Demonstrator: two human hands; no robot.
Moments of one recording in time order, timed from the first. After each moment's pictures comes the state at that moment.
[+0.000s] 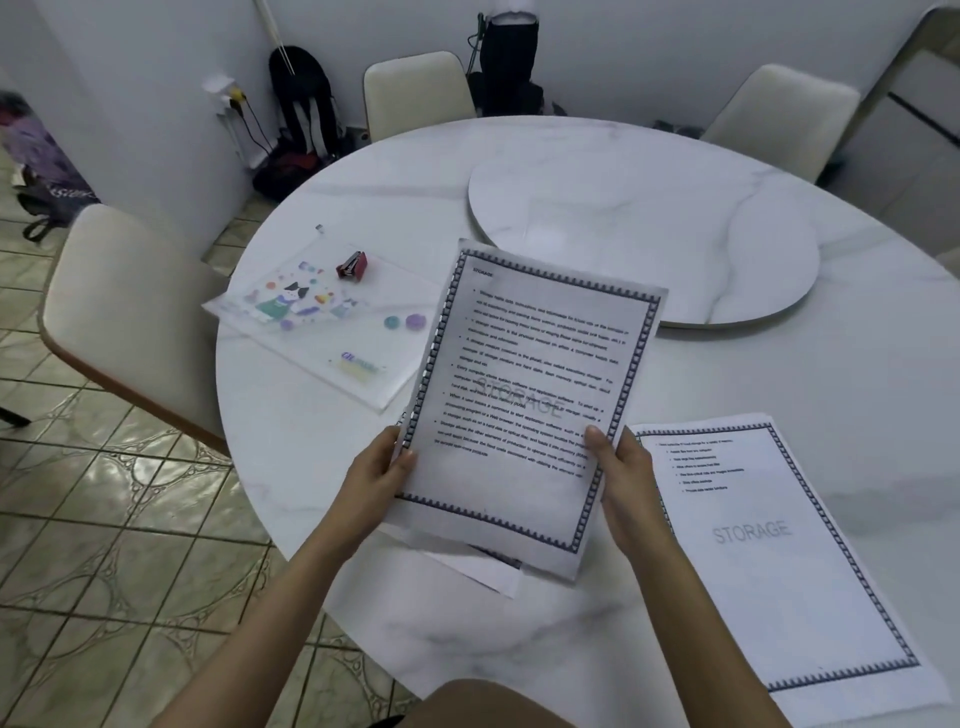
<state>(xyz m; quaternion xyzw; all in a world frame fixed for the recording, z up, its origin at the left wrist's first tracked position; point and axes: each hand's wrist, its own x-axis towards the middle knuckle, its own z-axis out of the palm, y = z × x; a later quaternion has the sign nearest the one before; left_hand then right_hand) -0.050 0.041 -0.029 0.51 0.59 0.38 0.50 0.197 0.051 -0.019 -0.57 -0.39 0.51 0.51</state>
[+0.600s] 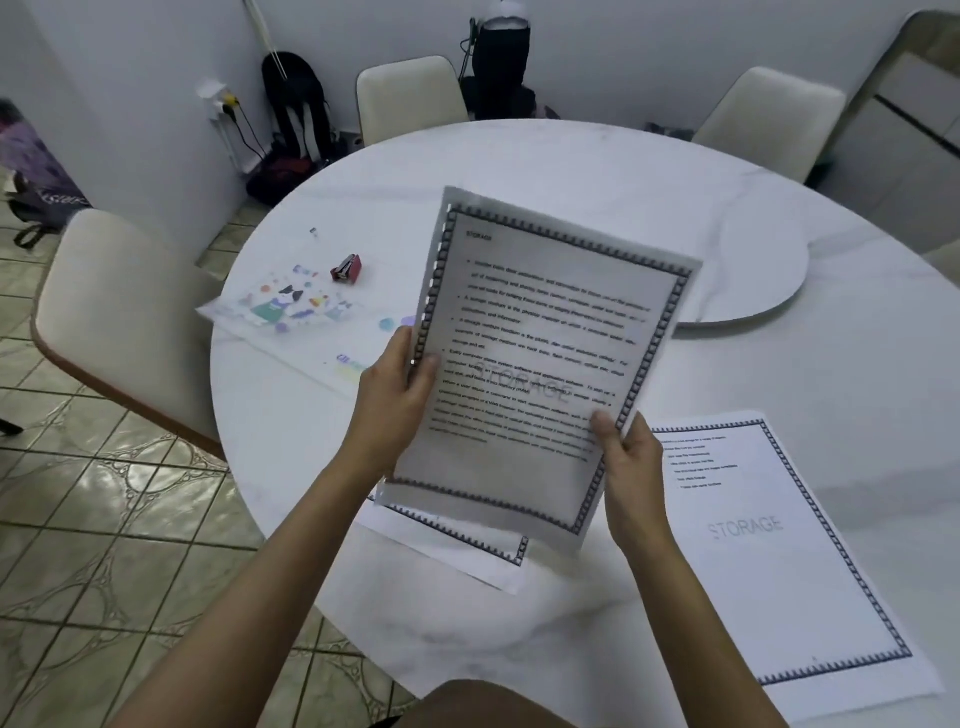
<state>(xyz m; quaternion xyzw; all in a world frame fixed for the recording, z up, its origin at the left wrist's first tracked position) -0.021 0.085 0.038 0.61 0.57 0.46 0.31 0.189 0.047 0.003 -0.57 -0.40 0.44 0.57</state>
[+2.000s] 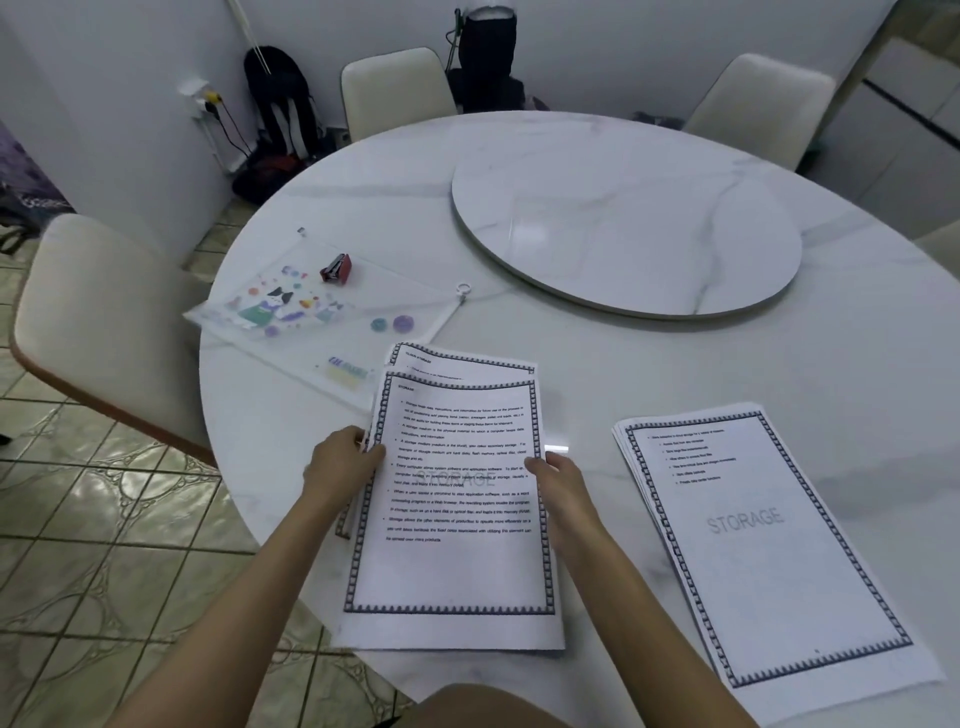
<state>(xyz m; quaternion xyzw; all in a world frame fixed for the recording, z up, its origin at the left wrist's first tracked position) -0.073 0.089 -0.054 0.52 0.77 0.16 0.34 0.154 0.057 -0.044 -0.67 -0.26 0.59 0.38</state>
